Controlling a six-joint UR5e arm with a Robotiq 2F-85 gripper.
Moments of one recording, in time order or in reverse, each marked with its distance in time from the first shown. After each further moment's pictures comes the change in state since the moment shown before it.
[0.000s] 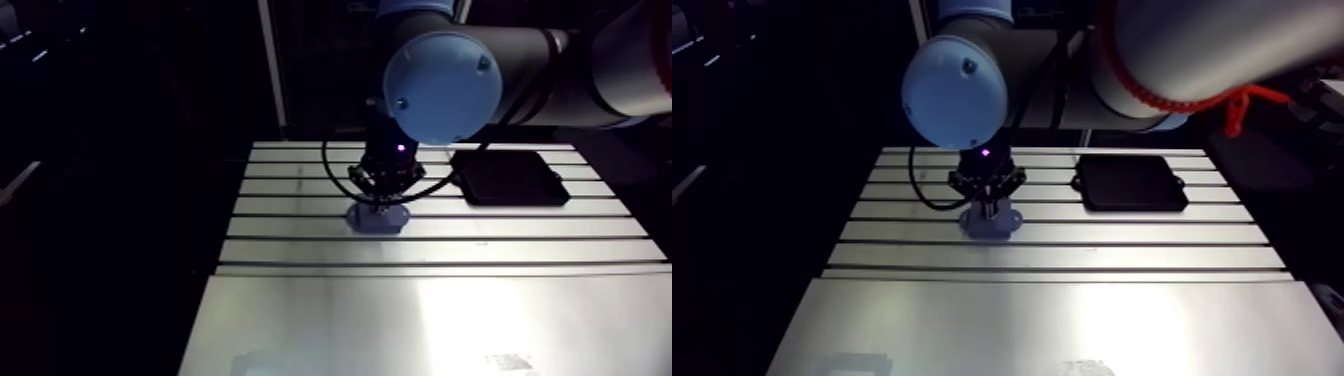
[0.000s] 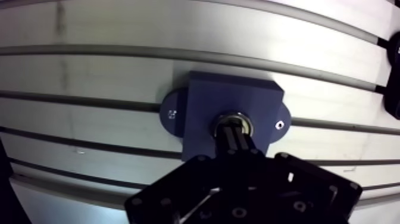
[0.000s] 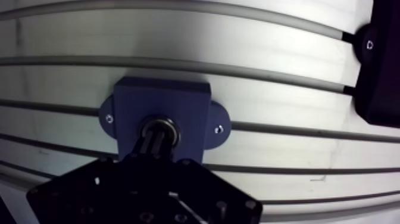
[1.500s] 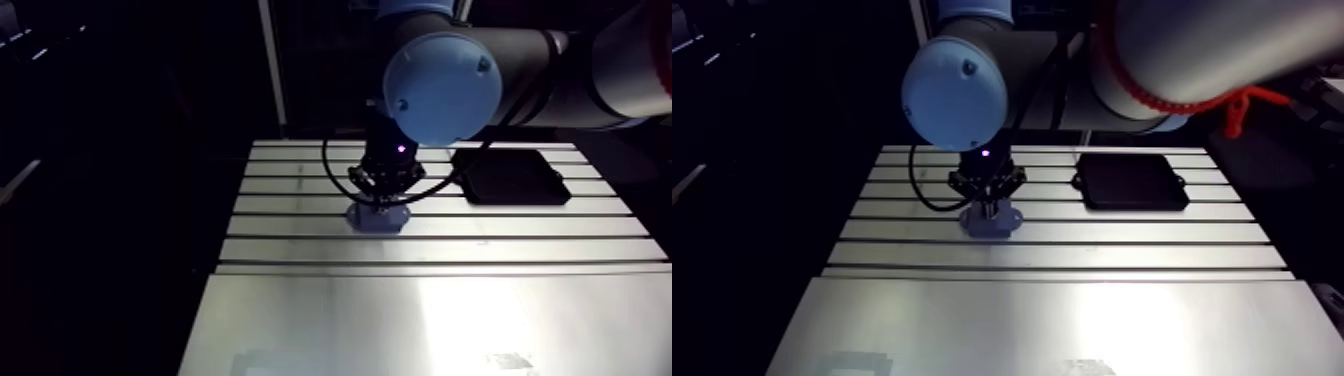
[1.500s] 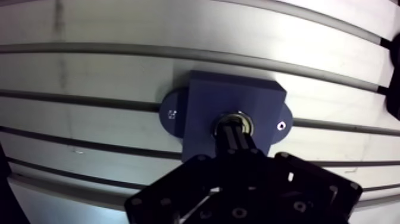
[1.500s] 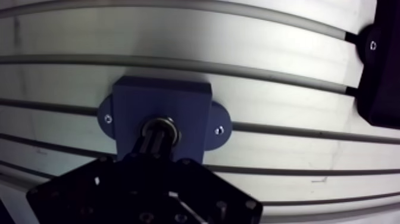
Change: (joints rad) arm 0.001 0.006 0.003 -0.001 -0.001 -0.004
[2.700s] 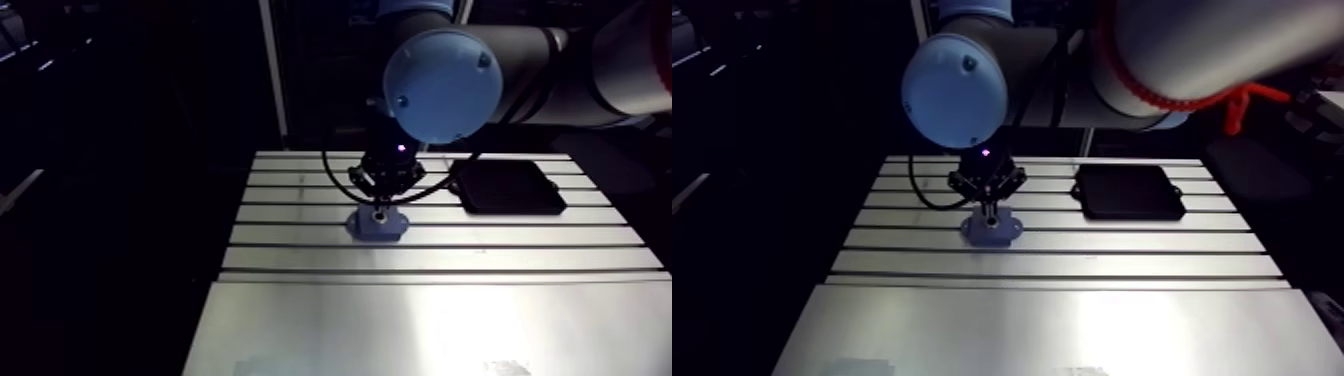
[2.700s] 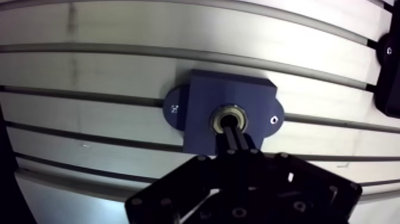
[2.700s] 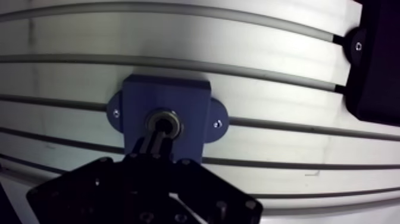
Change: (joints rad) arm 0.003 -0.043 -0.006 0.015 0.000 -0.001
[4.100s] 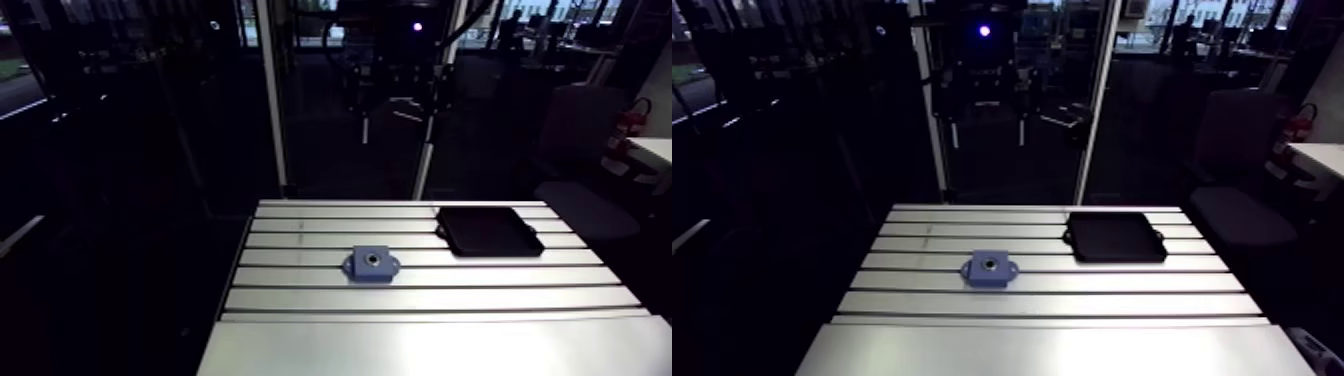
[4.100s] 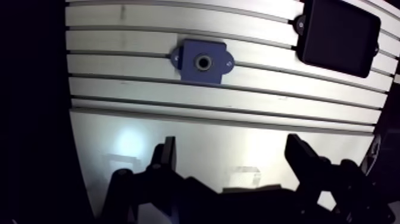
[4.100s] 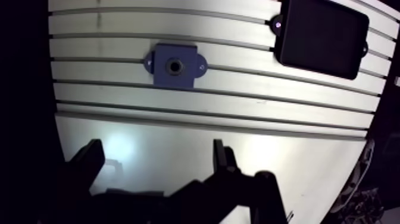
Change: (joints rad) arm -0.010 -0.185 -0.413 0.635 -0.019 0.000
